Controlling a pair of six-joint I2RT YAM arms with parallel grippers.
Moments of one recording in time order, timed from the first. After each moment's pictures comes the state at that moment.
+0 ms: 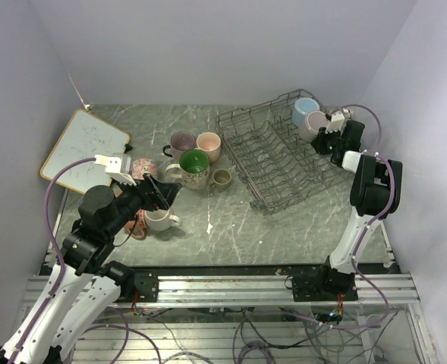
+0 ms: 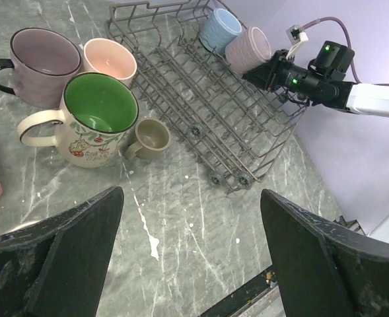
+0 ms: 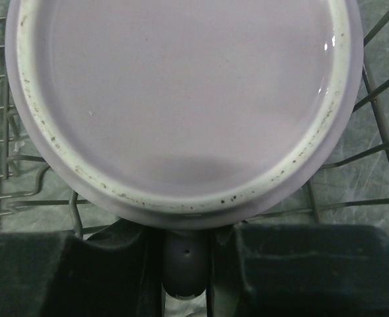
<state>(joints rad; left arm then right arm) -0.46 0.51 0.72 -0.33 0.08 -0.54 -0.22 2.05 1.24 0.29 -0.49 -0.23</state>
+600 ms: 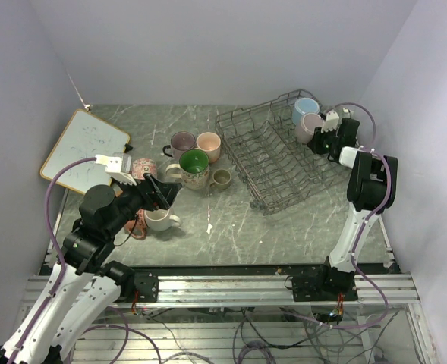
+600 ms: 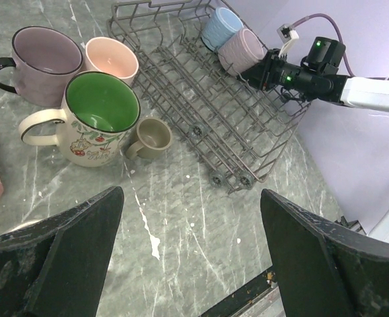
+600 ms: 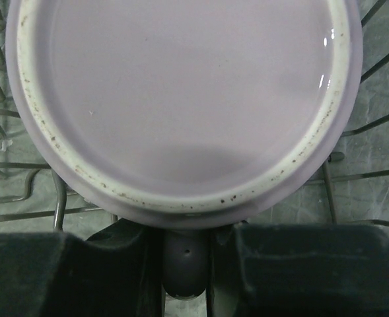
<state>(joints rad) -0.46 0.52 0.72 -0.33 0.07 -0.54 -0.20 2.13 1.34 0.19 -0.48 -0.25</state>
